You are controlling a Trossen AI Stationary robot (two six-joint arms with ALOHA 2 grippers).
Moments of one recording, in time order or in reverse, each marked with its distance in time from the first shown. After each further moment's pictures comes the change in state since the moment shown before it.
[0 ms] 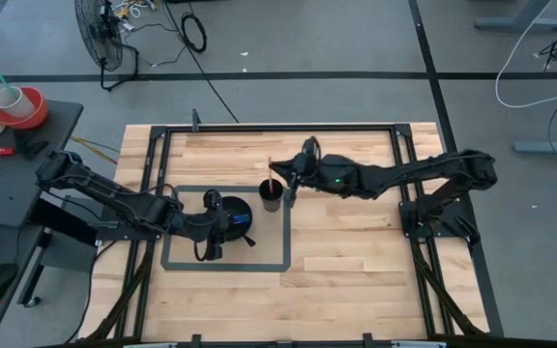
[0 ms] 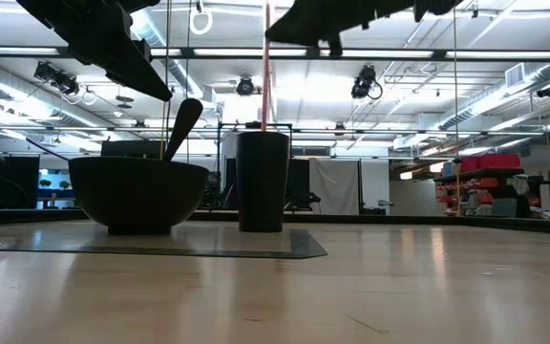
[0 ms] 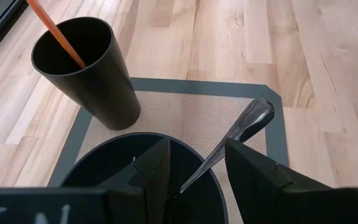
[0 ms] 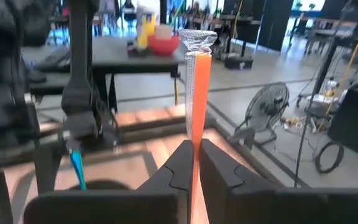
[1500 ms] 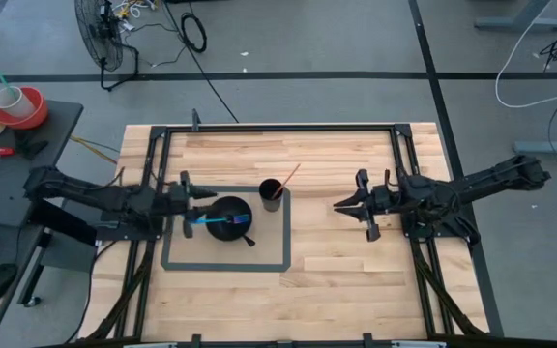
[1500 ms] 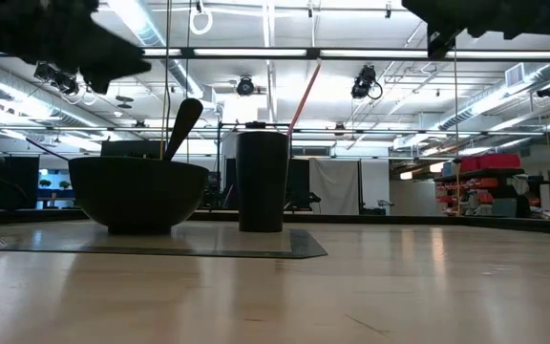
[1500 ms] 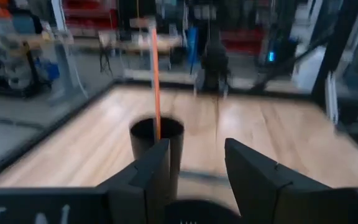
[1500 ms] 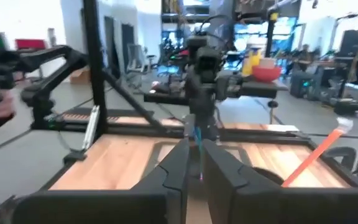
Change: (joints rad) left arm 0.139 -0.659 -0.468 0.435 0.016 0.195; right arm 0.192 -0.749 -0.686 0.105 -0.260 -0.034
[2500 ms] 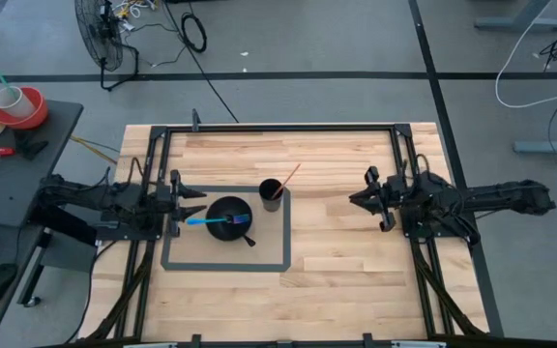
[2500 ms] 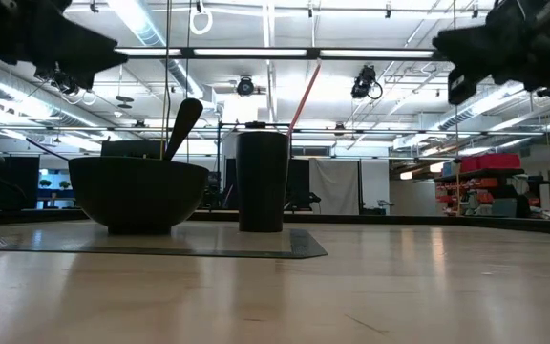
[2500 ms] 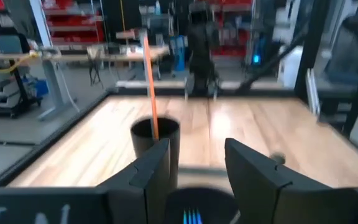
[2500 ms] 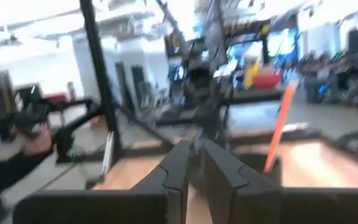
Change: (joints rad) left arm 0.016 -0.308 -0.022 -0.226 0.069 0.073; right arm -0.250 -0.302 -0.312 0.149 -0.274 0.213
